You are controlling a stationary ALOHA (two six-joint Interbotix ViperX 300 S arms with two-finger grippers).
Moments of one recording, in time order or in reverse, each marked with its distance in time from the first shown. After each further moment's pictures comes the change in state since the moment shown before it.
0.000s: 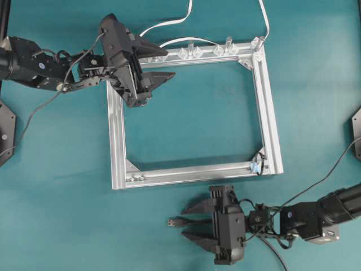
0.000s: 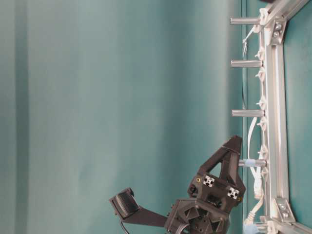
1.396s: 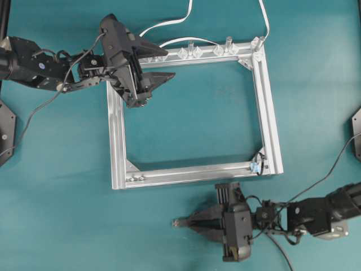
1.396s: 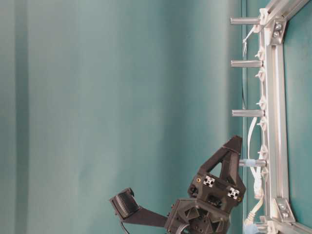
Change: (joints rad) left arm 0.000 0.002 0.000 0.000 0.000 -0.002; right arm -0.006 -0.061 0.060 0.000 0.037 -0.035
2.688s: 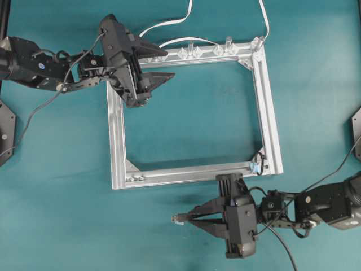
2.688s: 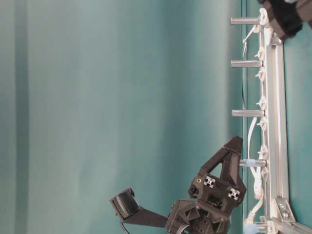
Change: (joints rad) left arm 0.000 0.000 0.003 0.000 0.000 0.000; right arm -0.035 -0.161 0.025 0.006 0.078 -0.112
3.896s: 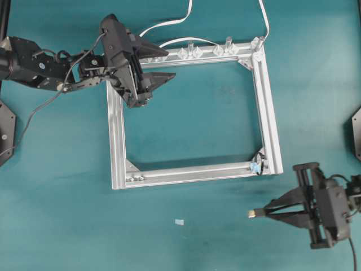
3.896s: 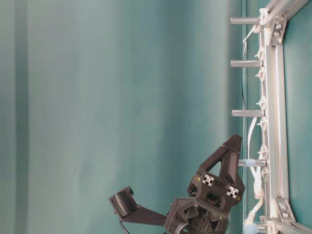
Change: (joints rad) left arm -0.003 0.000 -0.009 0.000 0.006 -0.002; right arm 0.293 -0.402 0.449 0.287 -0.067 -0.006
